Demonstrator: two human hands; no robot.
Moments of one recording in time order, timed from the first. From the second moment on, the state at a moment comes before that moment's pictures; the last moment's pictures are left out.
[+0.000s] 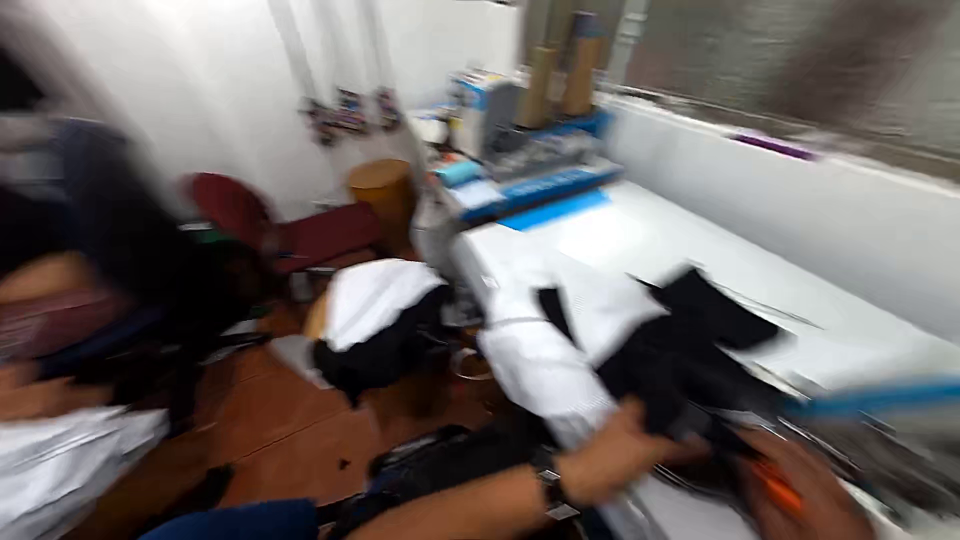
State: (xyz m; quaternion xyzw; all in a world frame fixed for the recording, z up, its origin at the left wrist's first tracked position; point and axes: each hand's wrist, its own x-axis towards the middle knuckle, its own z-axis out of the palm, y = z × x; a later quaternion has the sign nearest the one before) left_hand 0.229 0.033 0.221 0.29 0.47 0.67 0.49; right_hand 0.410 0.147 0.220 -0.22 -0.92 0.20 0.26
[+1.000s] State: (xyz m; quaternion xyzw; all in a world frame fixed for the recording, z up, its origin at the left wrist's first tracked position) left_hand 0.241 0.044 0.210 0.18 0.38 0.73 0.53; right_hand 0.404 0.133 0.207 -0.20 -0.88 0.09 0.42
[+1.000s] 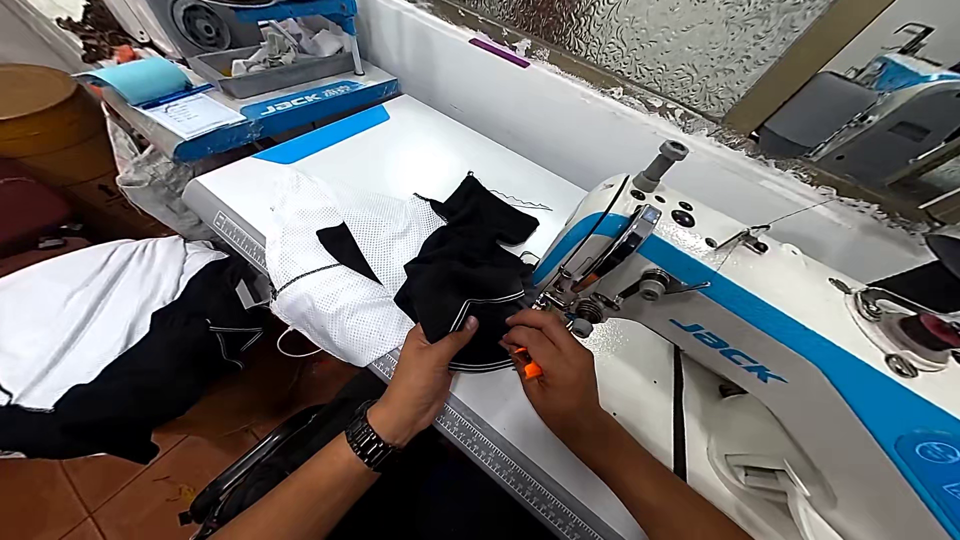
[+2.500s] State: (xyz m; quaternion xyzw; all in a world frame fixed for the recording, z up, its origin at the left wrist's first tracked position) left_hand 0.264 0.031 0.211 0.17 0.42 0.74 0.49; right_hand 0.411 0.121 0.206 -0.13 -0.87 -0.01 0.47
